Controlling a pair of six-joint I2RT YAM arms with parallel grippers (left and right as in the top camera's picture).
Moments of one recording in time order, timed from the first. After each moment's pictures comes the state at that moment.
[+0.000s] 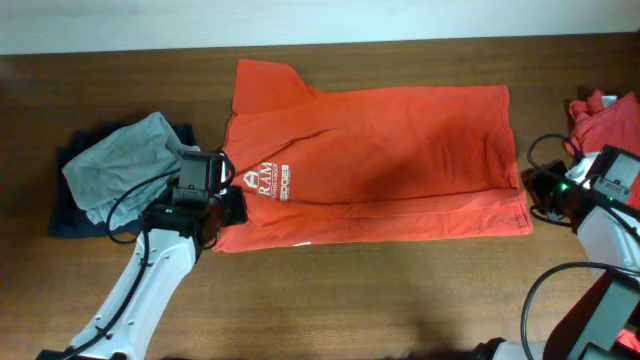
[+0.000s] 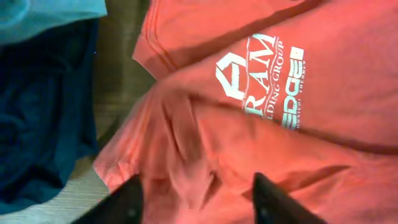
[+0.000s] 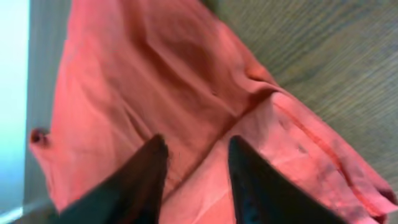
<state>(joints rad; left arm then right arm) -0.18 1.39 0.86 -0.51 -0.03 -0.29 -0.56 1.56 0.89 -0.31 -0.44 0.56</state>
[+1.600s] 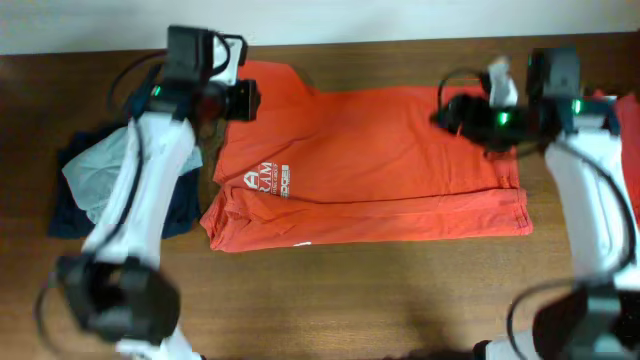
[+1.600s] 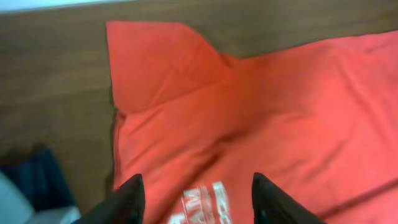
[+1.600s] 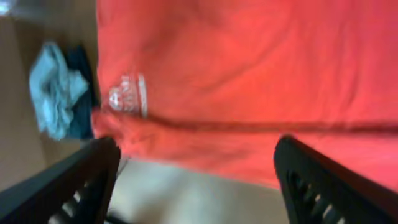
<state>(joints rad) -0.15 1.87 1.75 -0.80 0.19 -0.01 -0.11 1.66 1.58 -0.99 -0.54 0.25</state>
